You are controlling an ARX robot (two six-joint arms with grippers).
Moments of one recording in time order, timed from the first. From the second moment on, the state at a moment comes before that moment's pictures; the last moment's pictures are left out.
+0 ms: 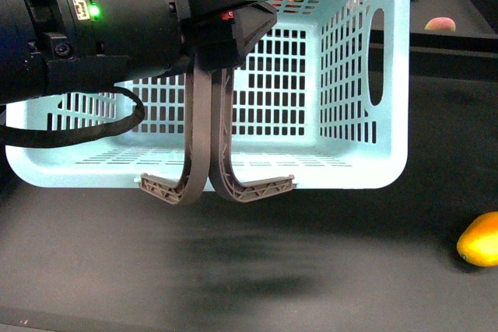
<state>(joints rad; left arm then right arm) -0.44 1.70 0.65 0.87 0.28 -0.35 0.00 0.00 0.01 0.00 0.00 0.00</state>
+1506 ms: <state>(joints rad) -0.46 1.72 0.65 0.88 0.24 -0.35 -0.12 0.80 0.12 0.37 0.09 0.12</state>
